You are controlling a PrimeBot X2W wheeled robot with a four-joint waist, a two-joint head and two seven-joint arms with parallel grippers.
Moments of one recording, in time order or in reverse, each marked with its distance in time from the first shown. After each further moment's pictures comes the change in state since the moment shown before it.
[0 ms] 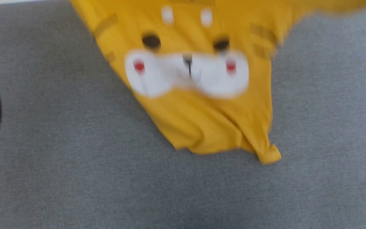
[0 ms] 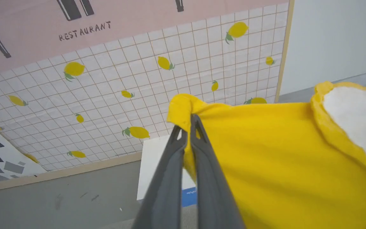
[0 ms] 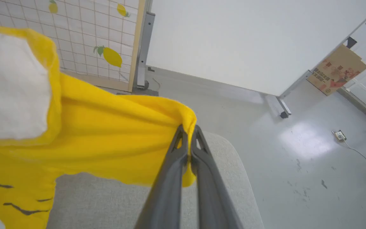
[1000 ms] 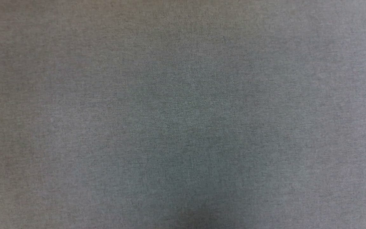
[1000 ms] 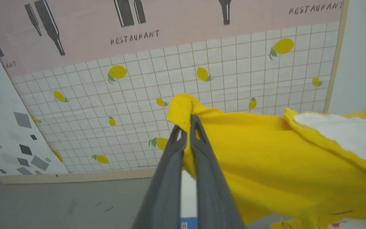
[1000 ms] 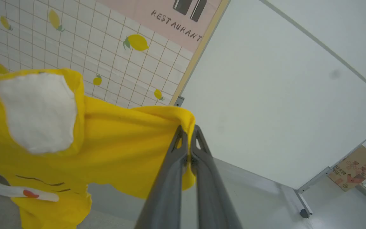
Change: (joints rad) left arm -0.023 0.019 0.075 0.021 0.017 0.086 -0.357; right arm -0.457 0.006 0.144 0.391 -0.110 0.000 -0.514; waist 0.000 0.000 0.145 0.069
